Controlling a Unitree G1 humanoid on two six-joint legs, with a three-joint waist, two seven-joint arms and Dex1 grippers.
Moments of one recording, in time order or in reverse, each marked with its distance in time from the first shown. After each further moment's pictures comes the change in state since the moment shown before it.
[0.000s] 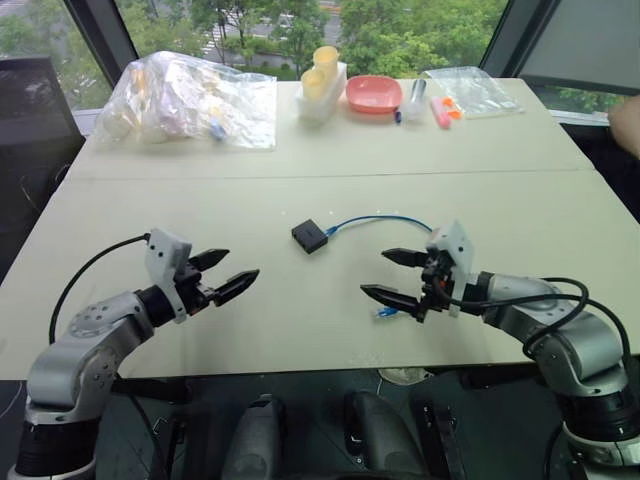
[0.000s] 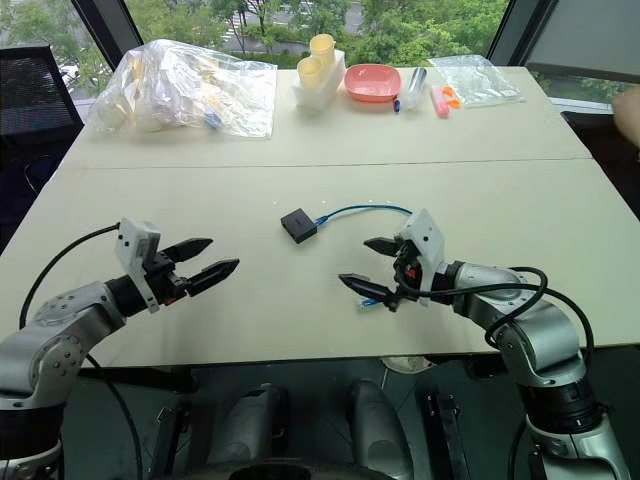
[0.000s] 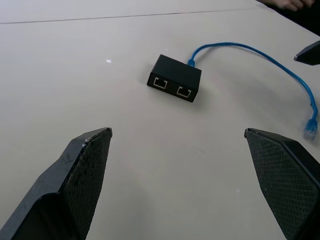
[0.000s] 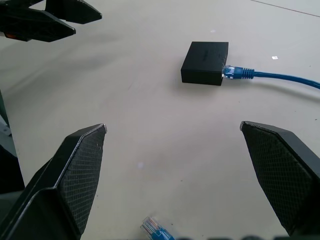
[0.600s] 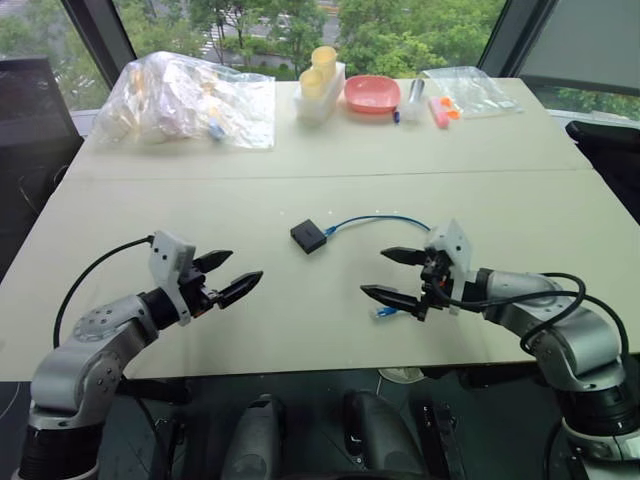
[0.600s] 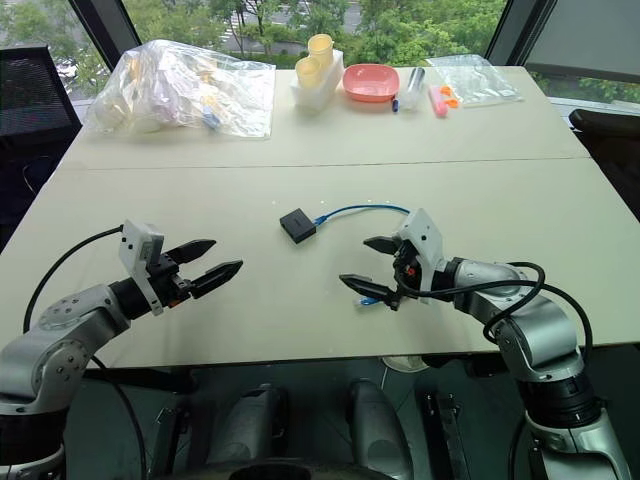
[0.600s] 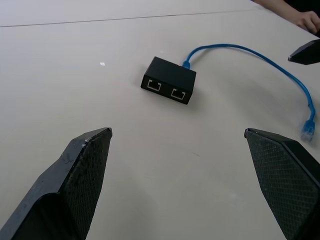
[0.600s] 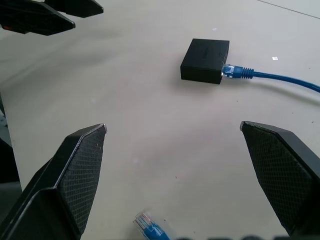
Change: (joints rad) left arm 0.010 -0.014 -0.018 -0.018 0.020 -0.034 0.020; right arm -0.024 -0.002 0.021 0.030 -0.051 -0.023 0.044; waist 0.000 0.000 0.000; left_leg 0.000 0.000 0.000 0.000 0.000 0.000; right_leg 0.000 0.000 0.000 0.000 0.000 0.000
